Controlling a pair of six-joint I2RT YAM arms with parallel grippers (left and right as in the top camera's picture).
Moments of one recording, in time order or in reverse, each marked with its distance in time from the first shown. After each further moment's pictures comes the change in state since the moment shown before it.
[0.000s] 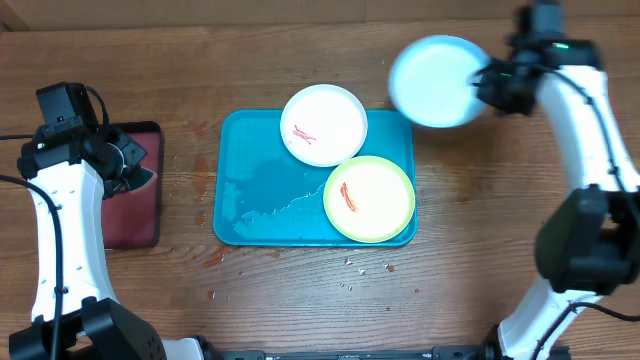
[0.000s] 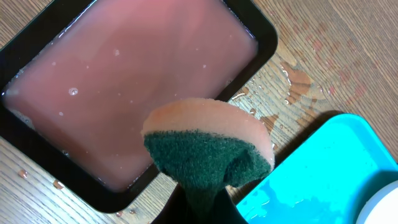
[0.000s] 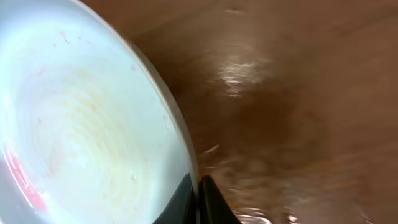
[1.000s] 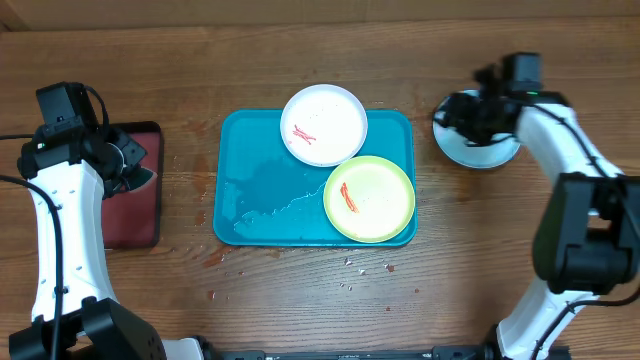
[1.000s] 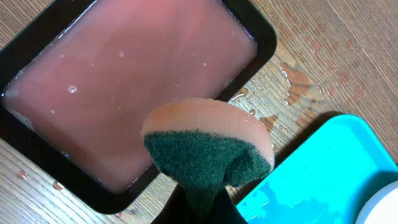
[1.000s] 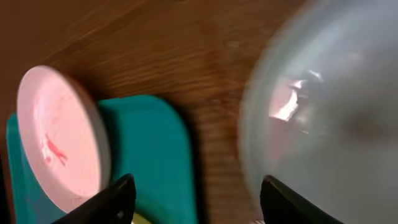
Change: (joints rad) left arm 0.000 0.000 0.000 0.003 0.000 0.000; right arm 0.060 -0.002 -0.389 0.476 -0.369 -0.101
